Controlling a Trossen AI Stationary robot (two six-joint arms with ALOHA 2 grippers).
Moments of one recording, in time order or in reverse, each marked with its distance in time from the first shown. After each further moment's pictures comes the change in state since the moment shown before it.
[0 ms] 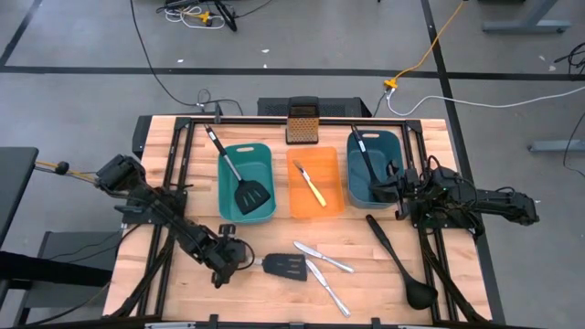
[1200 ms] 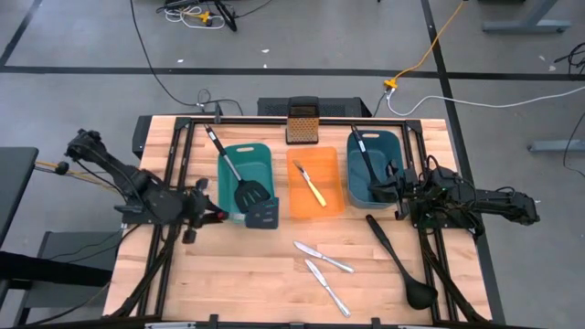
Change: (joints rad) left arm 0.102 -0.969 -0.144 -0.200 -0.252 0.317; right arm 0.000 0.006 0.000 -0.010 0.002 0.022
